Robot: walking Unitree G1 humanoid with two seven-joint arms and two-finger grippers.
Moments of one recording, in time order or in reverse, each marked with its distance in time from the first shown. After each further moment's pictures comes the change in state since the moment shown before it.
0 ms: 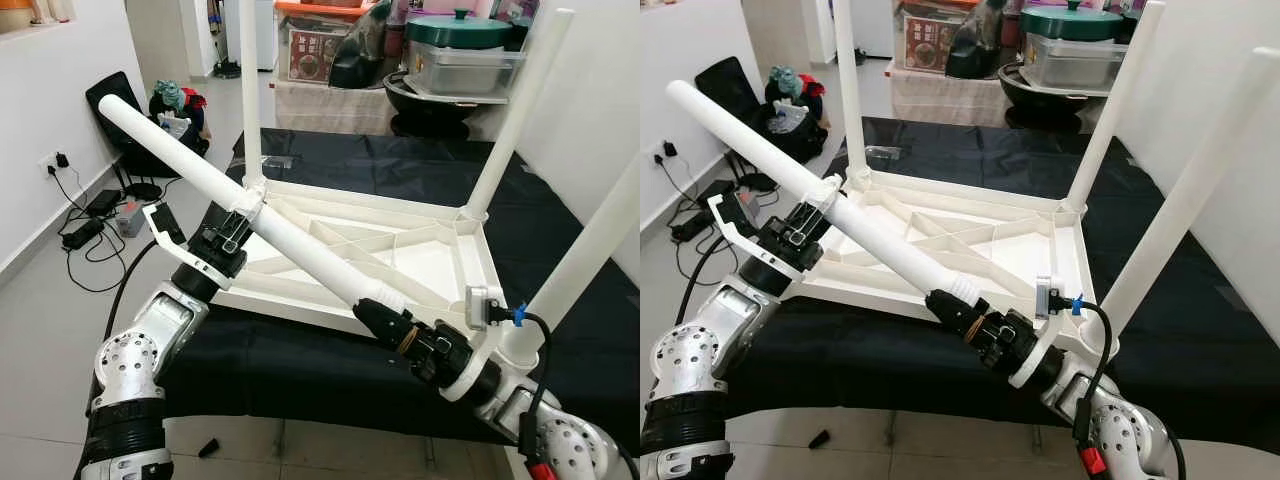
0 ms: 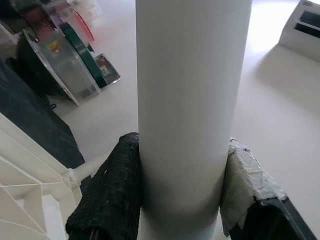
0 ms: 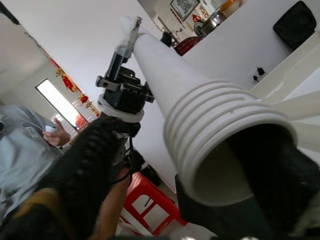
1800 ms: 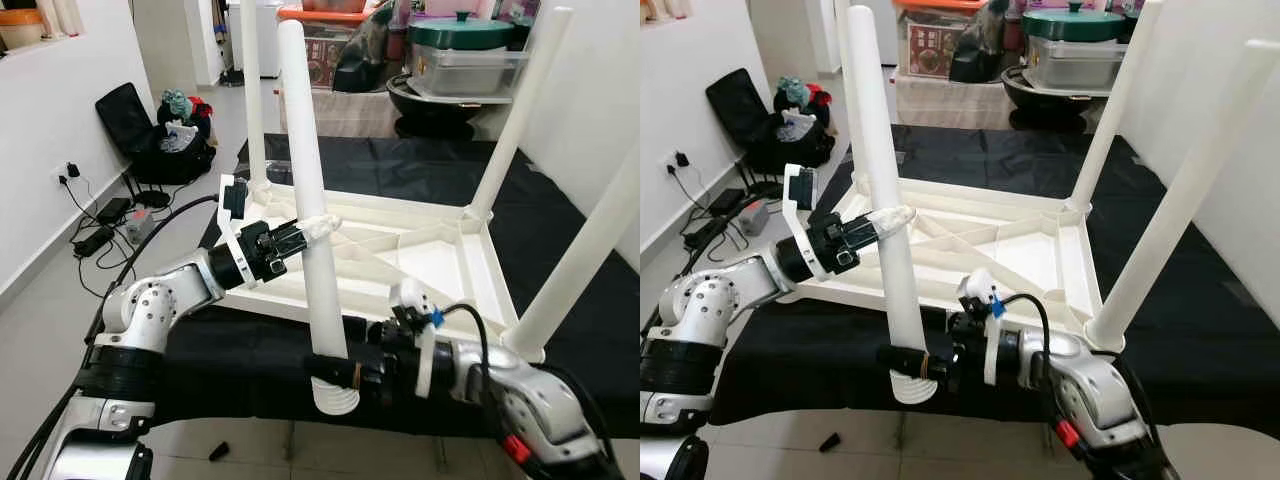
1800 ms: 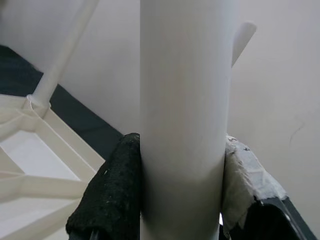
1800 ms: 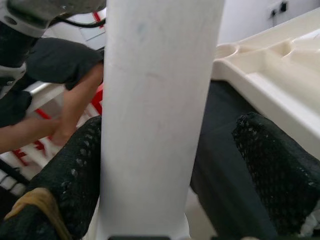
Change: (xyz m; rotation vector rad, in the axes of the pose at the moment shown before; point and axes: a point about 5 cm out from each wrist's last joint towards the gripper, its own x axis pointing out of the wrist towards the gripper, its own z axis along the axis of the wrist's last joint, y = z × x) left arm 0.034 -0.019 -0.029 0.288 0.595 -0.249; right arm 0.046 -0.011 -0.017 -0.336 0.468 0.039
